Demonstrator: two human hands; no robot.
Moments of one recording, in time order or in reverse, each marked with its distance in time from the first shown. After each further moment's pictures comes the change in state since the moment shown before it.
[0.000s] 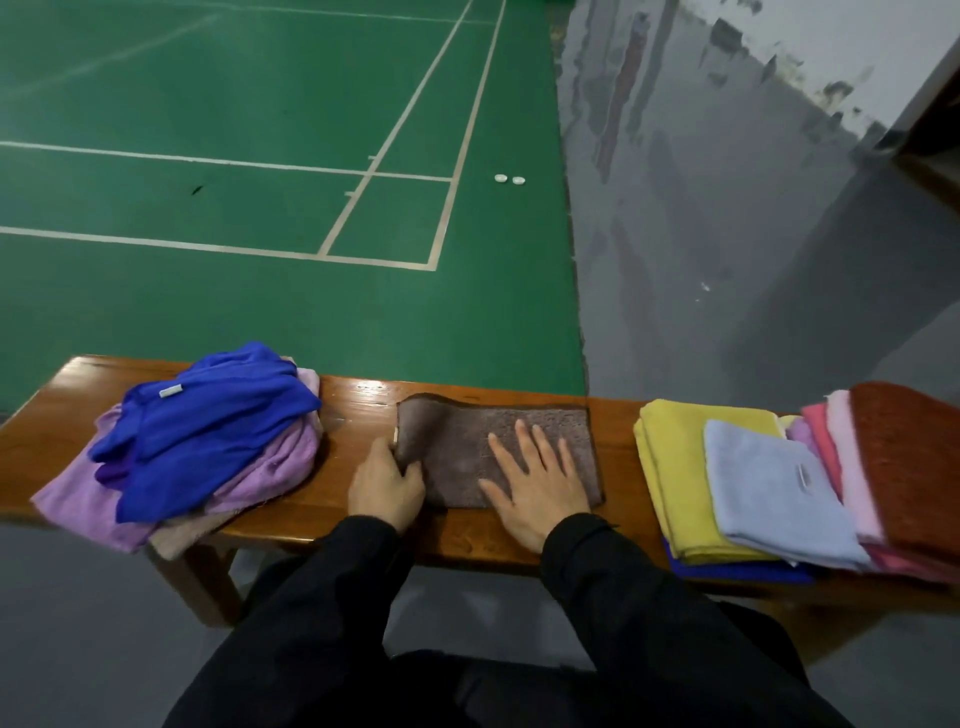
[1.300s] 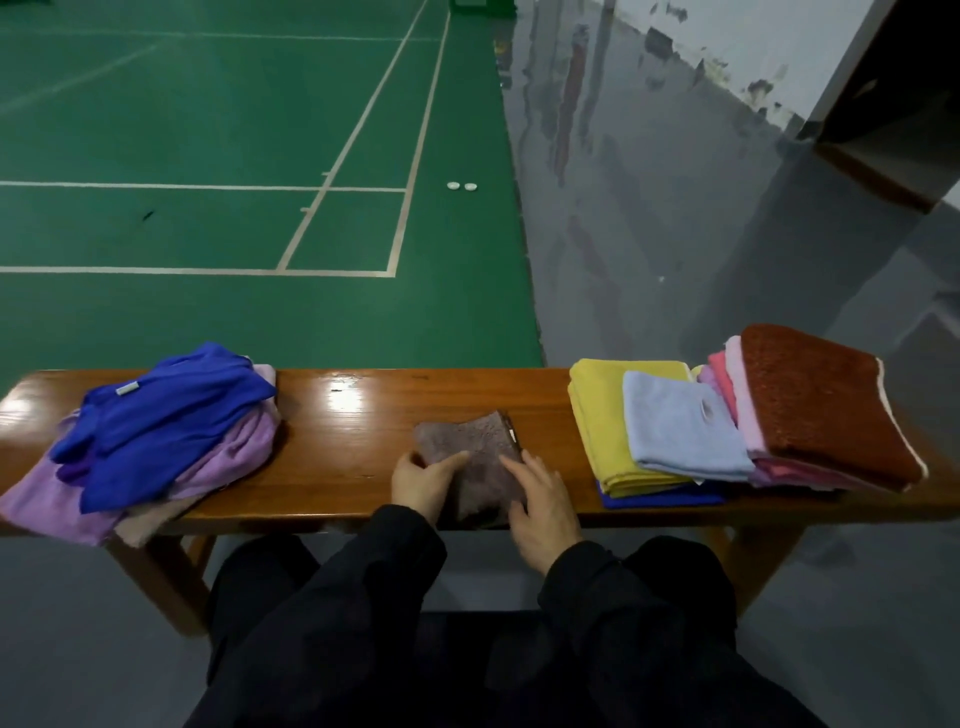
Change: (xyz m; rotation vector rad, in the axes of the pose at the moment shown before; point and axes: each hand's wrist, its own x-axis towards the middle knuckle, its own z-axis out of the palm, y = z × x) left_hand -0.080 0.044 0.061 -0.766 -0.258 -0.328; right_hand -0.107 0.024 0.011 0.643 0.144 0.183
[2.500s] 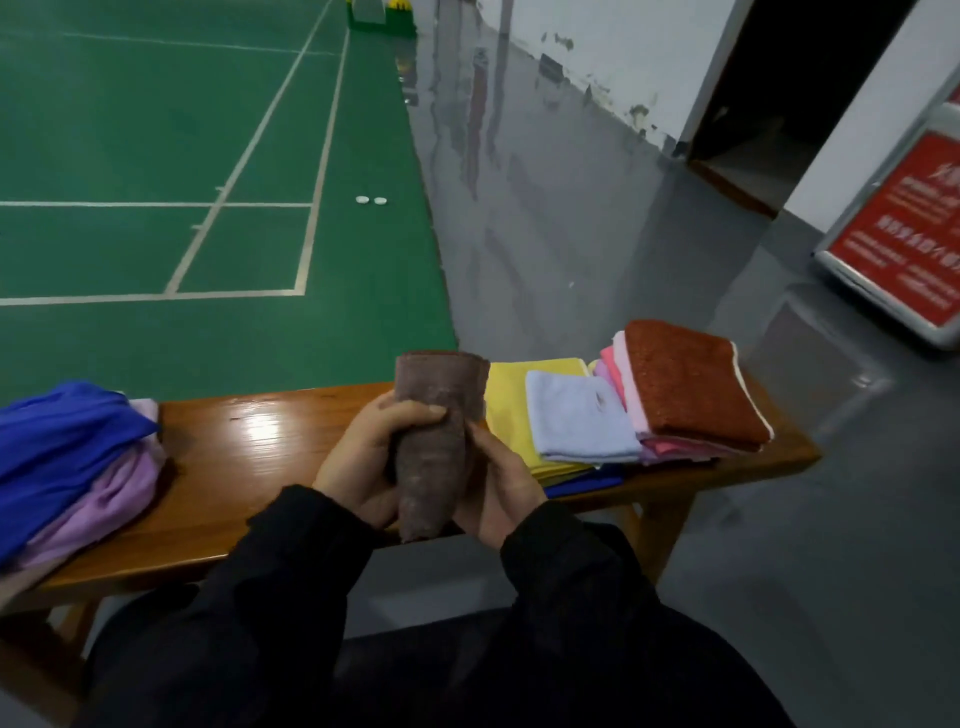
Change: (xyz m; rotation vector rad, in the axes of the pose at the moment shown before) left_hand -0.105 0.086 0.041 -0.329 -0.763 0.085; right_hand -0.019 -0.044 -0.079 1.780 -0.271 0.160
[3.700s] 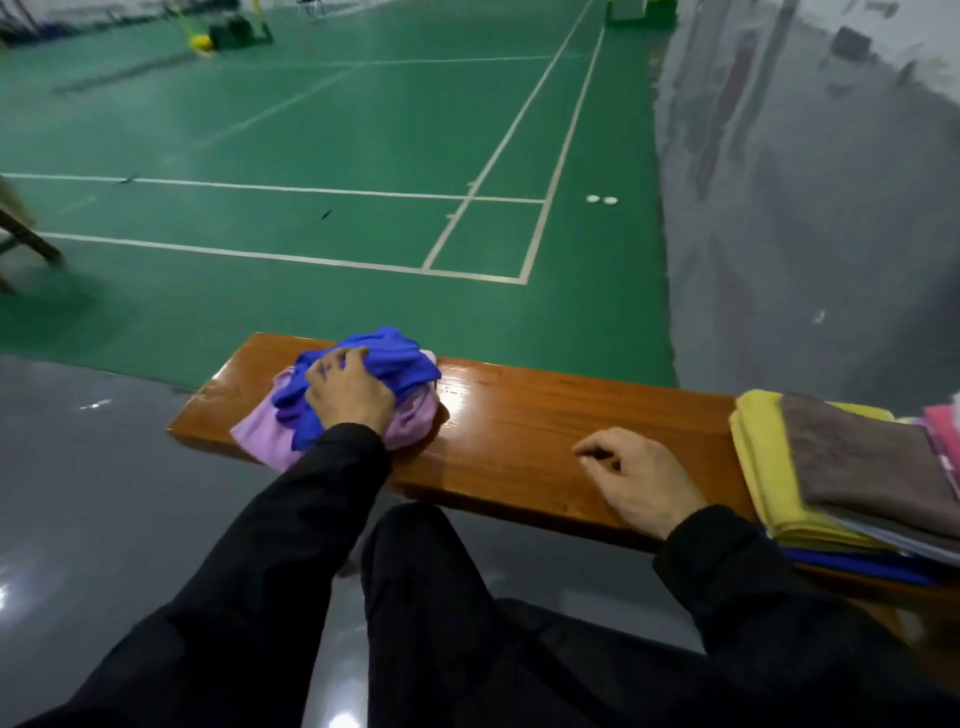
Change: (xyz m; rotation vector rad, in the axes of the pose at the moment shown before) left_hand -0.067 0.118 -0.269 1.518 1.409 0.138; right_hand 0.053 0.045 0.045 -1.898 -0.120 -0.368
